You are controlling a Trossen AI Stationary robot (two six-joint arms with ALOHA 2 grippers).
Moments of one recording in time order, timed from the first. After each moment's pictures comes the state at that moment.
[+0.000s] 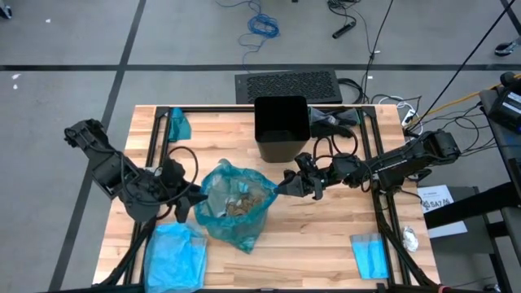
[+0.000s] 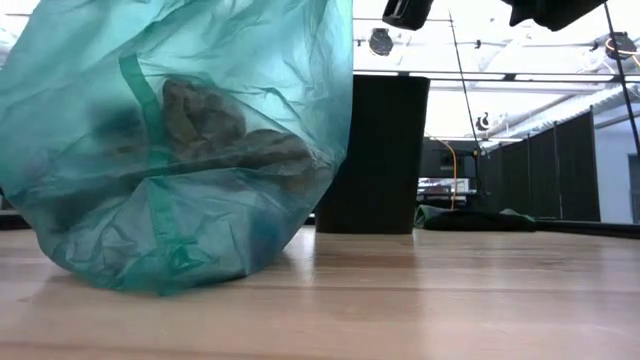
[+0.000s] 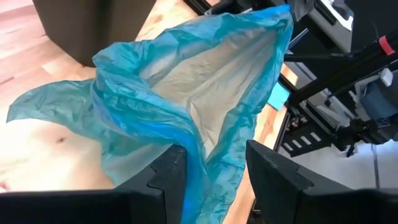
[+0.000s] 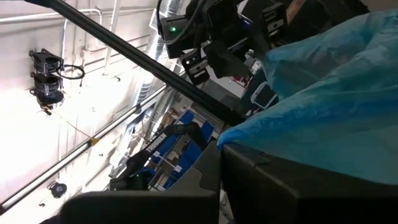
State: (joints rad) left arm -0.74 1.15 1.40 -1.05 -0.68 -1.25; right arm 0.16 1.39 0.72 0.94 -0.16 1.08
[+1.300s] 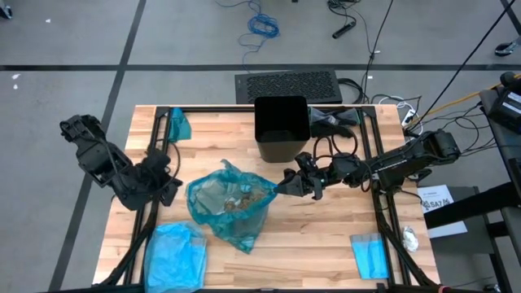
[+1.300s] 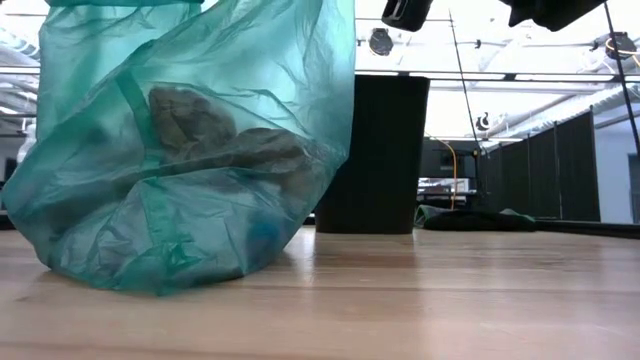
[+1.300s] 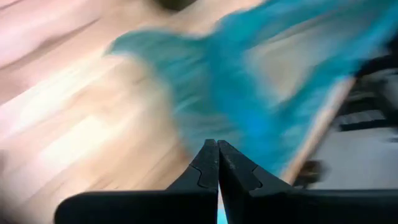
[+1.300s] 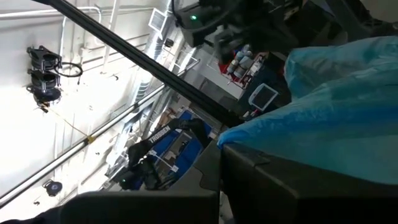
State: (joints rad) left arm -0.74 1.04 1.40 -1.46 -0.51 -1.52; right arm 0.16 1.39 0.72 0.94 -0.17 1.06
